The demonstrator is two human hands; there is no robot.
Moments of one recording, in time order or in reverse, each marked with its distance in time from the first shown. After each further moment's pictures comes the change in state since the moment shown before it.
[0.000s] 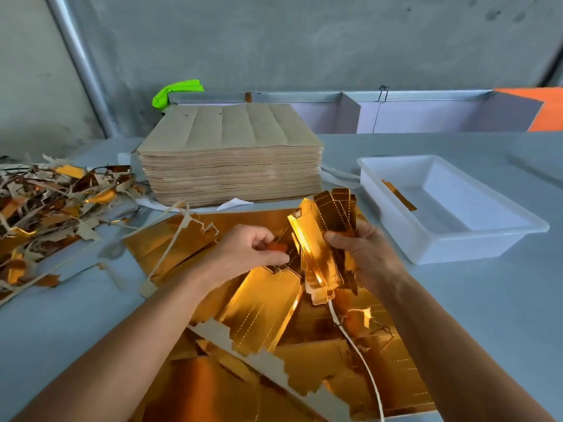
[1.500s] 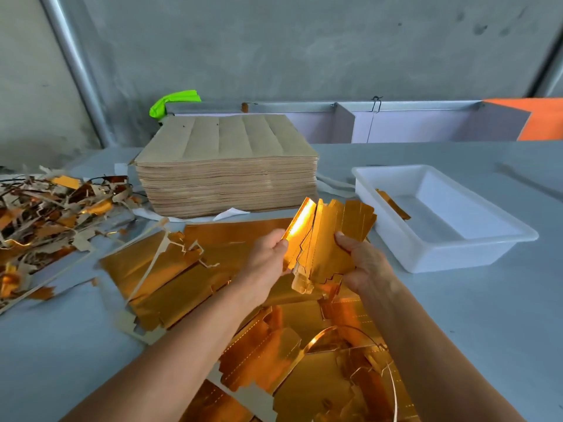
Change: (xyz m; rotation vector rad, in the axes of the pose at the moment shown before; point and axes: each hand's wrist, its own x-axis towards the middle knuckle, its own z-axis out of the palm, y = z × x) left_hand 0.017 0.021 0.049 -0.383 0.211 -0.100; right_hand 0.013 -0.002 0.007 0.460 0.264 0.377
